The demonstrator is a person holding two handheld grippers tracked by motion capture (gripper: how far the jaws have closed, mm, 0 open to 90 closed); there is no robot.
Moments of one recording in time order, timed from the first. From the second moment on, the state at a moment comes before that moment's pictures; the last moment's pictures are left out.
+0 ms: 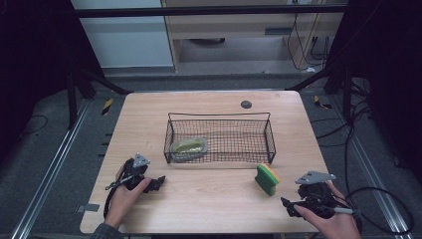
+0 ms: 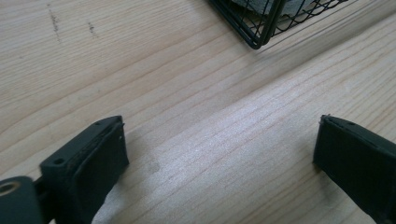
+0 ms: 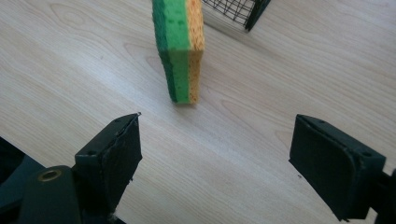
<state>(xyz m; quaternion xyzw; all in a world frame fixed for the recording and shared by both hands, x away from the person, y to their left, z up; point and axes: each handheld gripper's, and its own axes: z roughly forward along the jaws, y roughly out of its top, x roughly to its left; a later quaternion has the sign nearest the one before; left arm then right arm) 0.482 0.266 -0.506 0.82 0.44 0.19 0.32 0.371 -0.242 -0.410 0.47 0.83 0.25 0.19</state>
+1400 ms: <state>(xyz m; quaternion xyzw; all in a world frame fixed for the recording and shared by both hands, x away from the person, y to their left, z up) 0.483 0.268 -0.509 0.82 0.43 0.19 0.34 0.459 -0.172 -0.413 0.46 0.86 0.18 0.12</state>
